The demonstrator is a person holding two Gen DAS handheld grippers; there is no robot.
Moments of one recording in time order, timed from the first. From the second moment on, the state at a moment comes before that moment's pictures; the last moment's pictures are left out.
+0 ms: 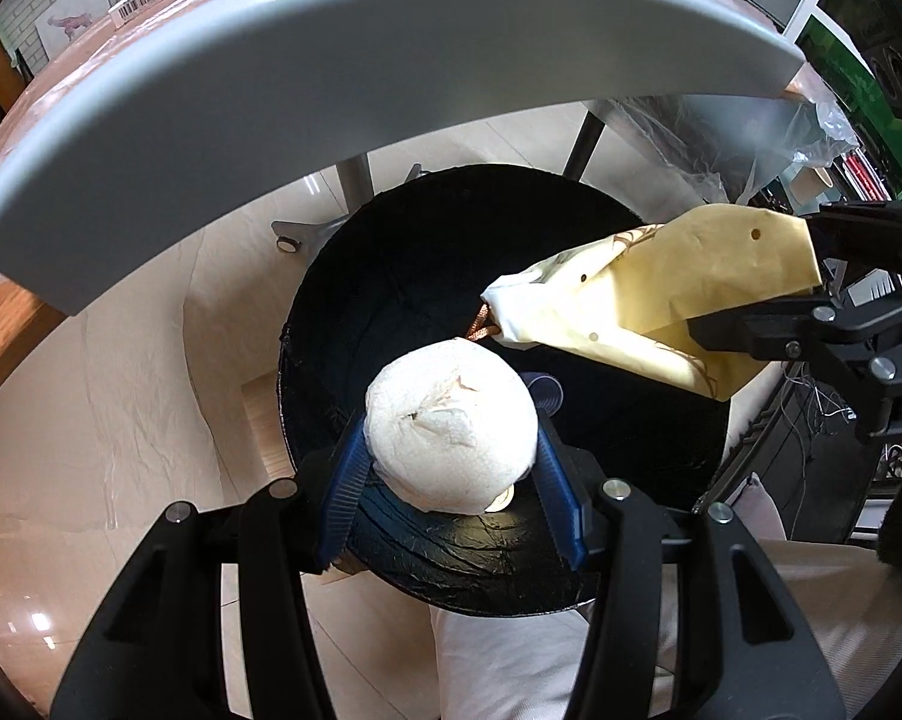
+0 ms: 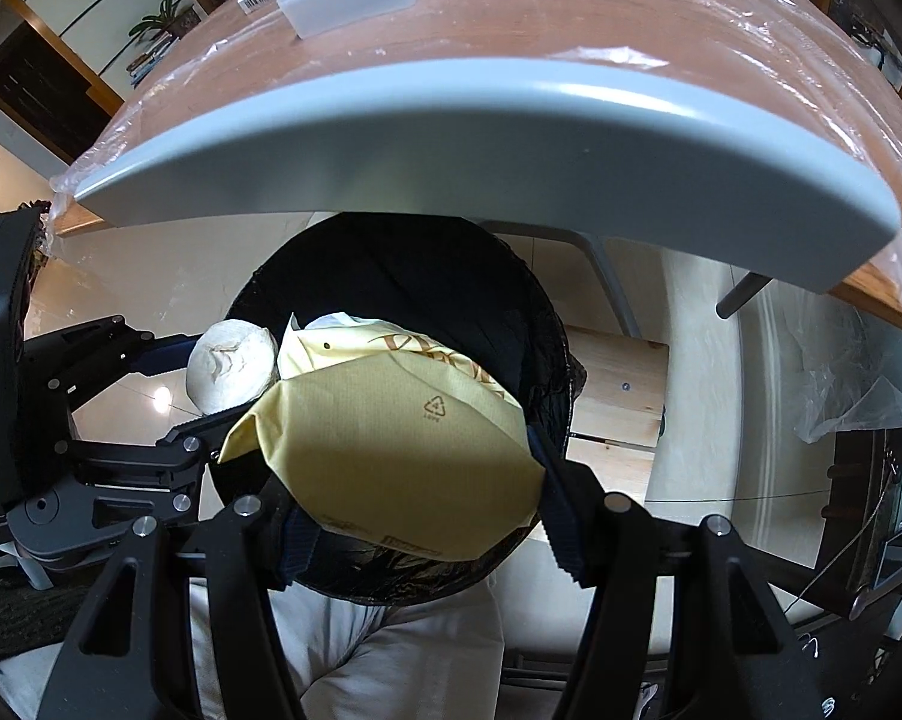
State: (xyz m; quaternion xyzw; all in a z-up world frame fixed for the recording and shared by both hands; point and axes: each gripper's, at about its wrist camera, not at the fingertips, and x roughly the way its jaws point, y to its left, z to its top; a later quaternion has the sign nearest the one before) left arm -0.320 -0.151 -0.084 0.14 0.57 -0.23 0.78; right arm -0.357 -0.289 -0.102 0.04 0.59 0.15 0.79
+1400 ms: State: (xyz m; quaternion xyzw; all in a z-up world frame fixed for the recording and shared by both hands) left arm -0.319 -0.145 -0.086 0.13 0.57 -0.22 0.78; right arm -0.358 -0.311 -0.099 0.07 0.59 0.11 0.80
